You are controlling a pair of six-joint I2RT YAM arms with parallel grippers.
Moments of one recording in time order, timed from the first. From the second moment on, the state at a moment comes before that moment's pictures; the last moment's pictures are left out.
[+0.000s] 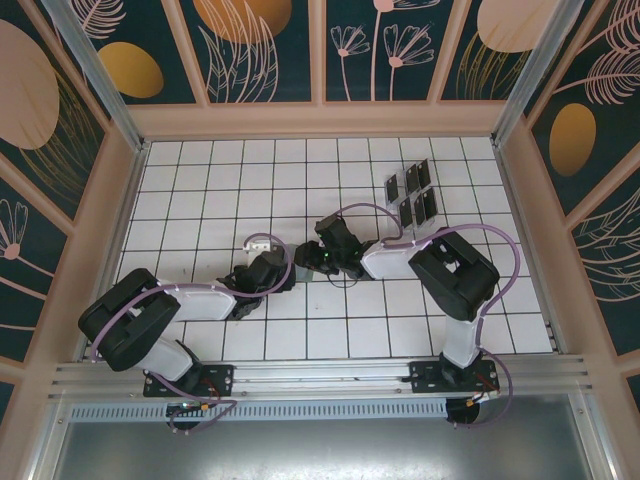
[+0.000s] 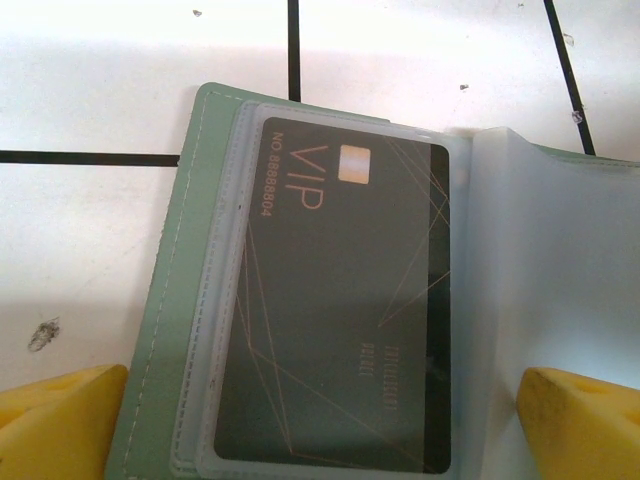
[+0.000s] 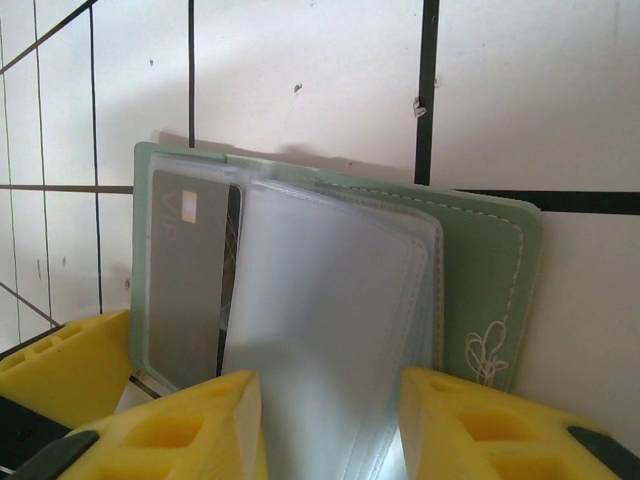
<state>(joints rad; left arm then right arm) -0.76 1.50 0.45 0.18 -0.40 -0.66 0.83 1.87 0.93 0.16 -0.21 0.94</state>
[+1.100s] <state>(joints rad) -0.75 1.31 0.49 -0.05 -0.41 -0.69 0.71 1.81 0.87 0.15 -0.27 0.87</state>
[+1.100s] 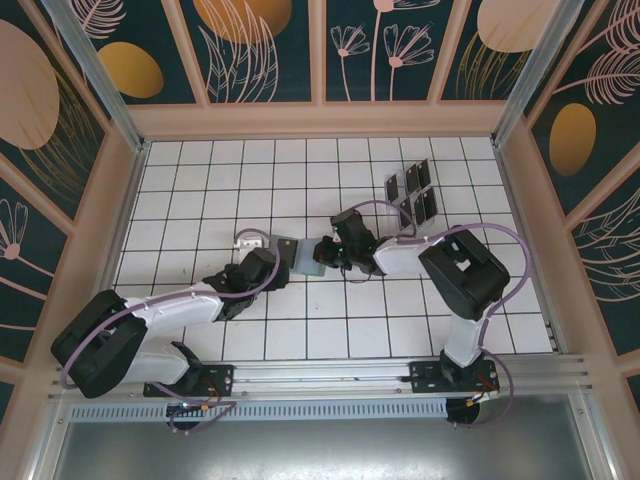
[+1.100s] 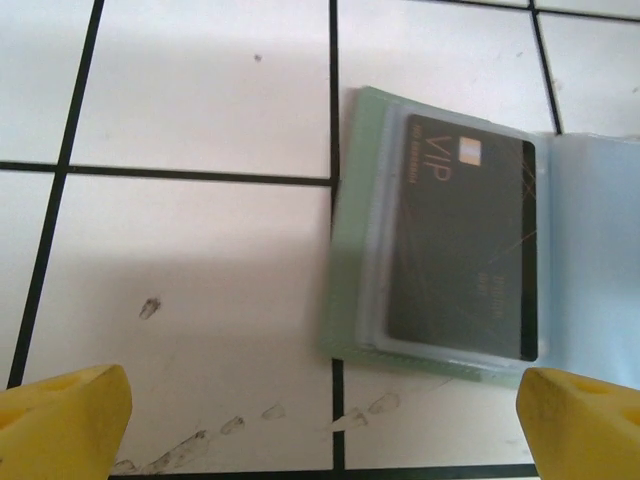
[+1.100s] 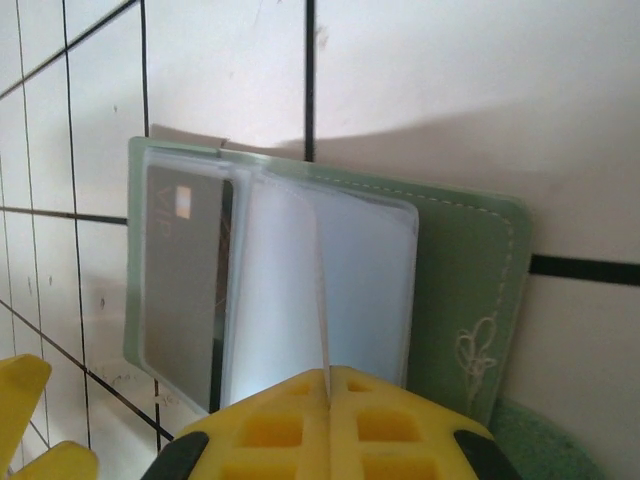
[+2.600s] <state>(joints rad) -0.64 1.28 0.60 -0.09 -0.43 -0.59 0.73 2.03 1.21 0.09 -0.35 0.85</state>
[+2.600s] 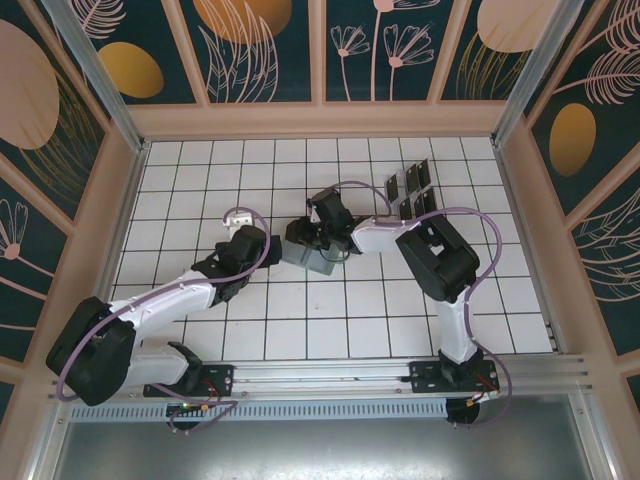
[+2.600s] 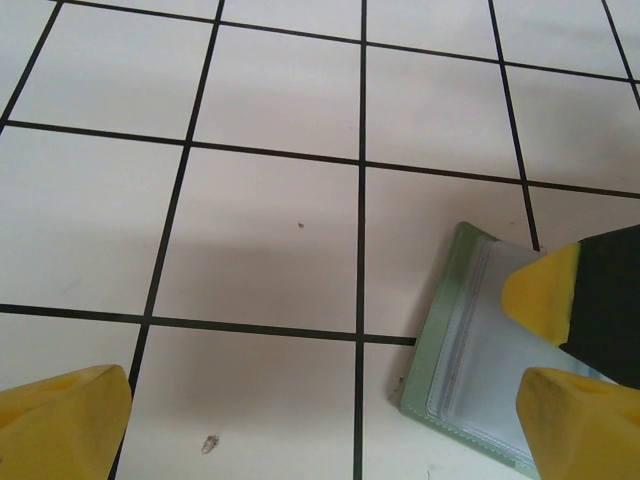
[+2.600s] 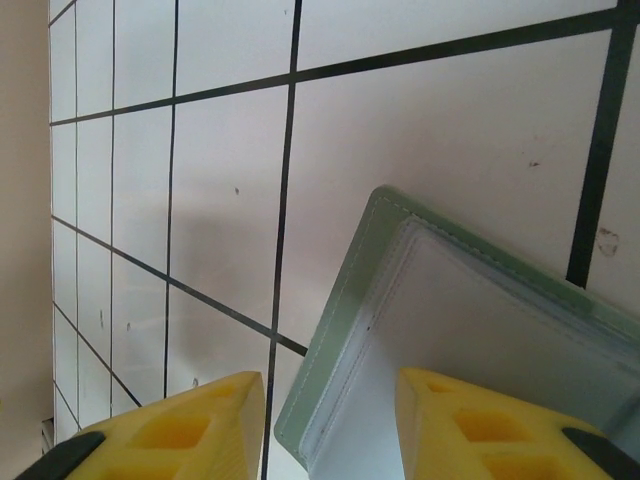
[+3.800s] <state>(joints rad) -0.64 1.30 0.59 -0.09 -0.39 -0.59 0.79 2.15 1.44 -0.17 -0.27 0.52</state>
